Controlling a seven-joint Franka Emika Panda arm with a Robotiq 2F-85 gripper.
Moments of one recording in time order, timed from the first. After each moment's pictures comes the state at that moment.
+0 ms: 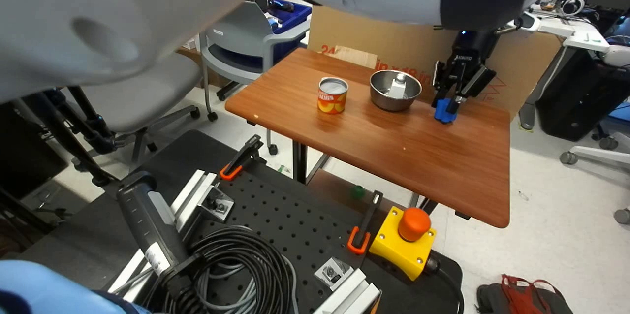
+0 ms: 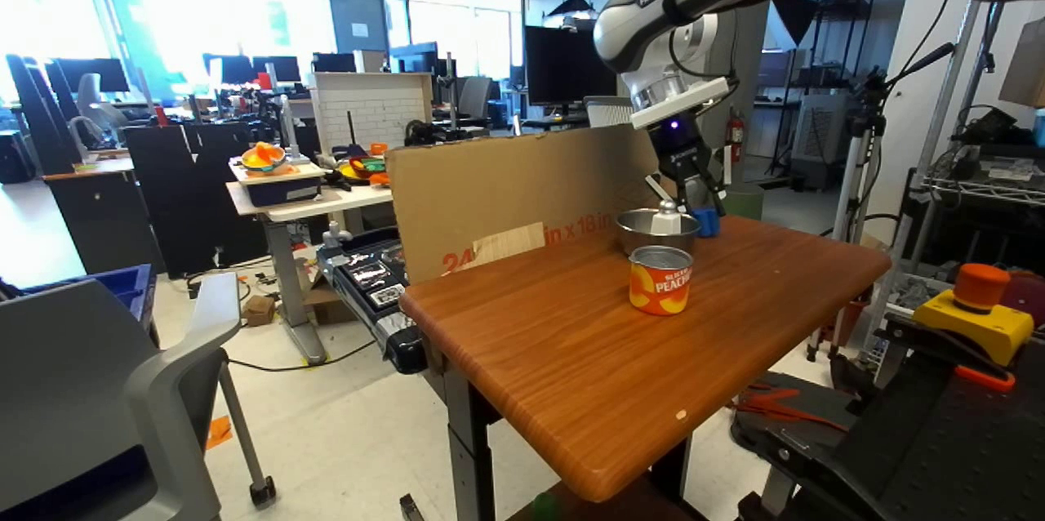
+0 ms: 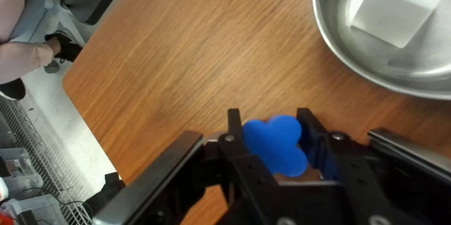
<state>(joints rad) -0.15 1.29 -0.13 -0.59 -0.01 1.32 0.58</state>
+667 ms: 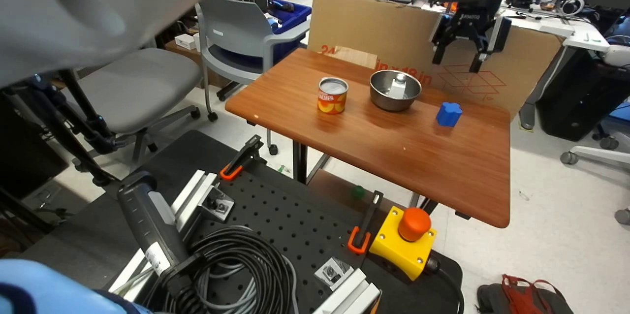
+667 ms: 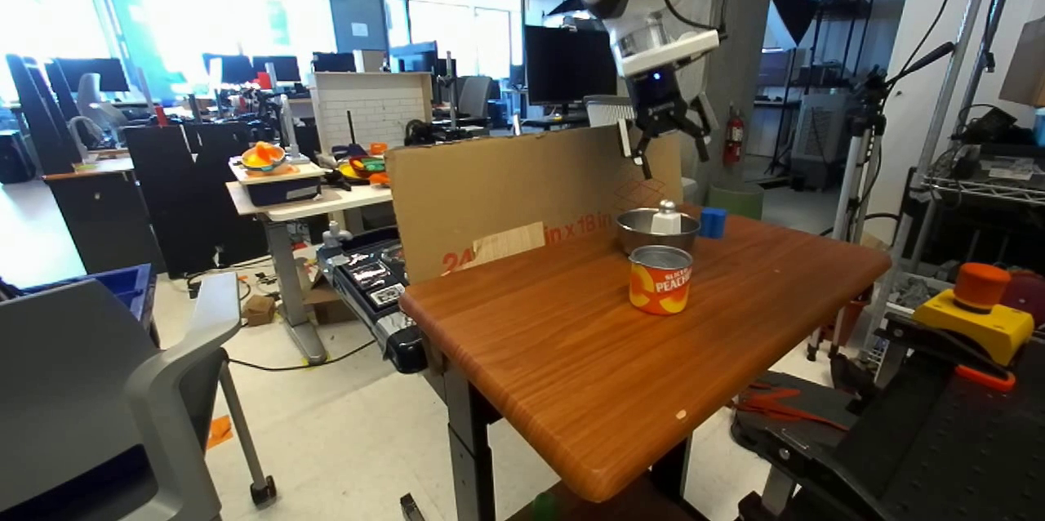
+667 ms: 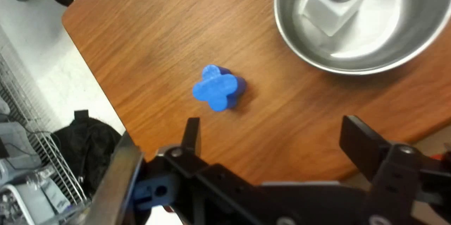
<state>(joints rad) -0.11 1.23 -0.13 -0.50 -0.04 1.34 0.43</state>
